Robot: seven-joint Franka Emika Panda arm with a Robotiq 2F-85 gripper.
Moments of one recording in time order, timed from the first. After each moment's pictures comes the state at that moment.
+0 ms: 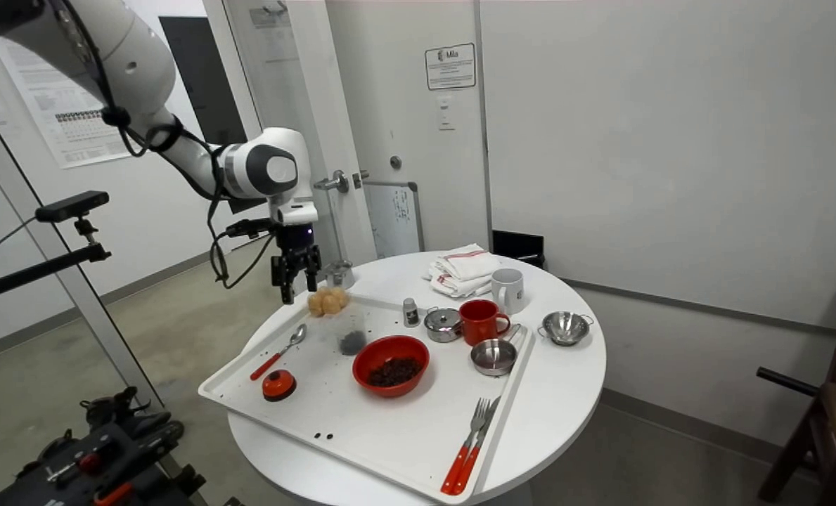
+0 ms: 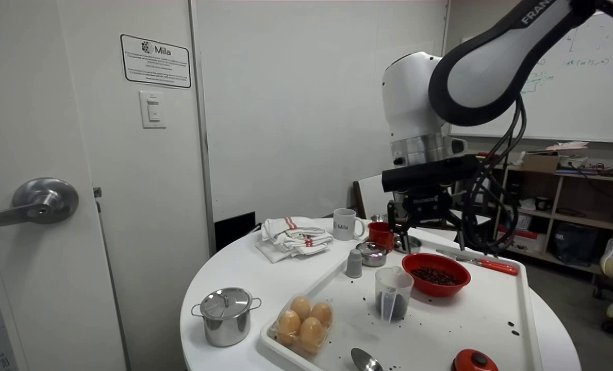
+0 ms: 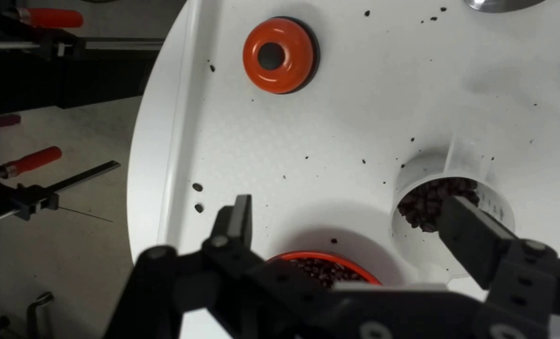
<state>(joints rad) 0.18 0.48 0.04 -1.95 -0.06 2.18 1.49</state>
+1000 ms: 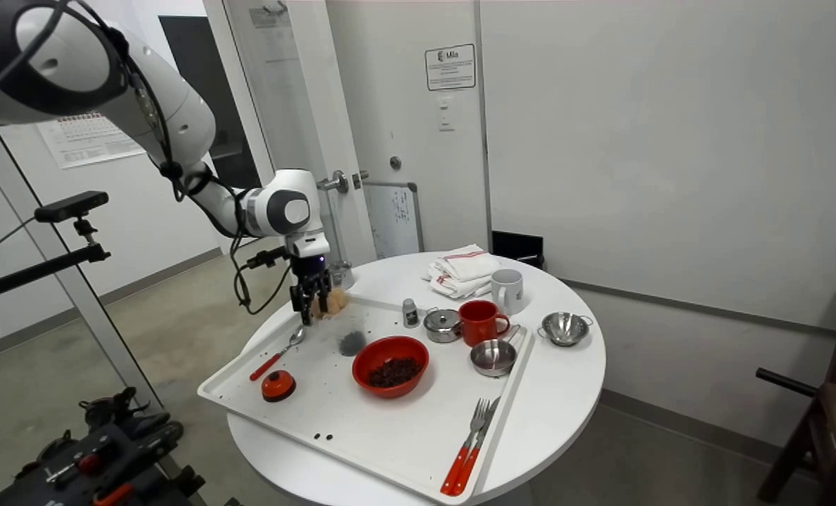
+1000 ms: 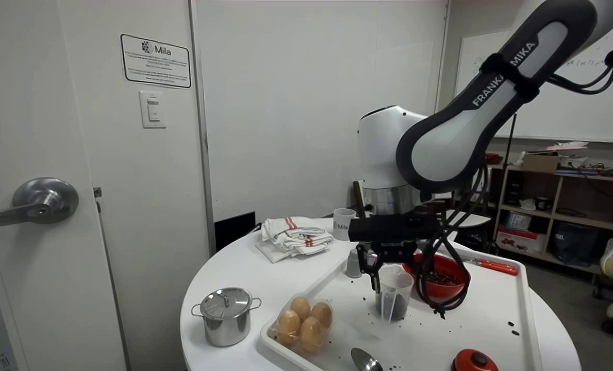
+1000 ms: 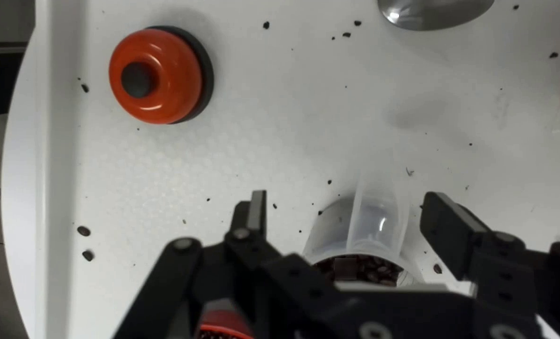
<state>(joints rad) 0.25 0.73 0.00 -1.78 -0.04 2.34 1.50</state>
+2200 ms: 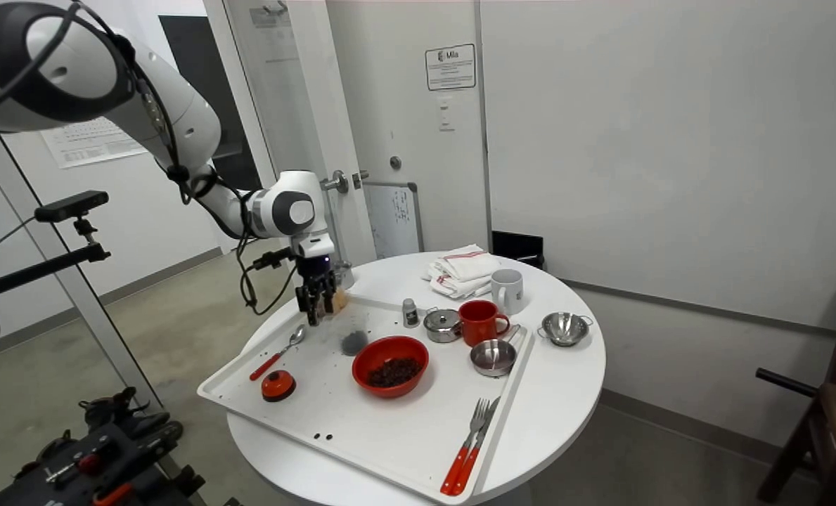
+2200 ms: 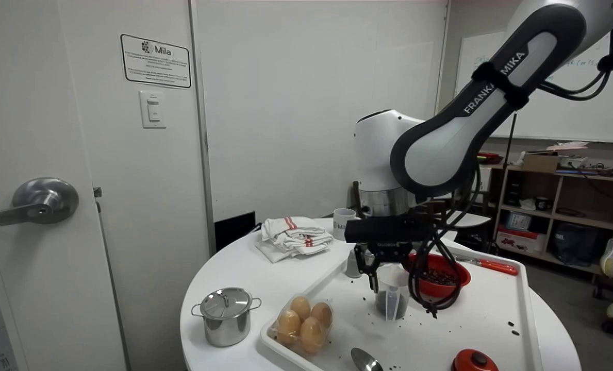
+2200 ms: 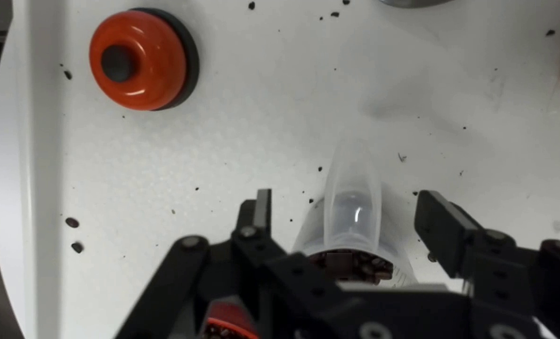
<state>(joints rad) 0.26 0.76 -0.02 -1.74 -0.04 2.33 1.50</state>
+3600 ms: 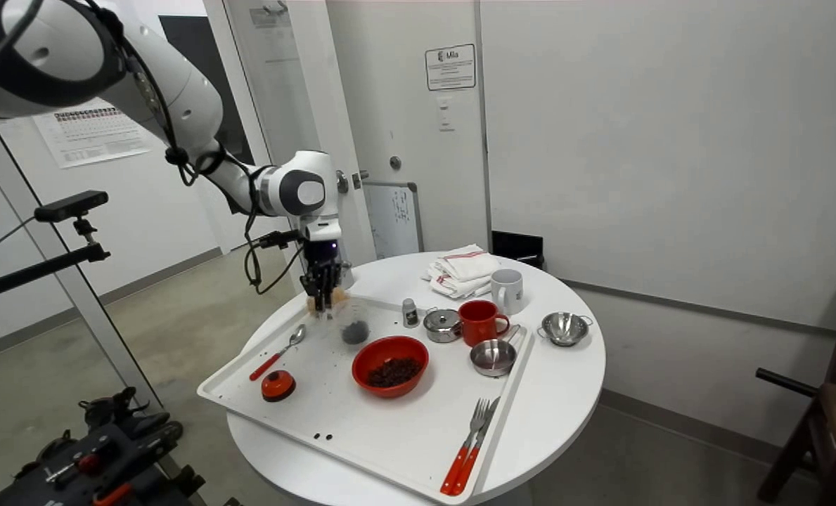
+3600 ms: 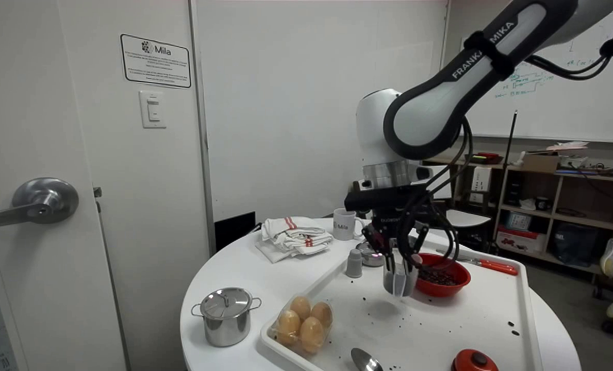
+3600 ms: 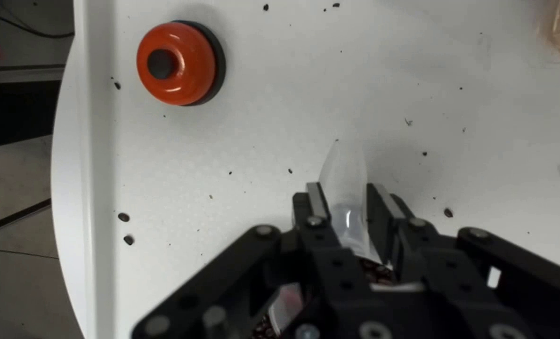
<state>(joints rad) 0.21 0.70 -0.02 -1.71 0.04 2.19 1.49</state>
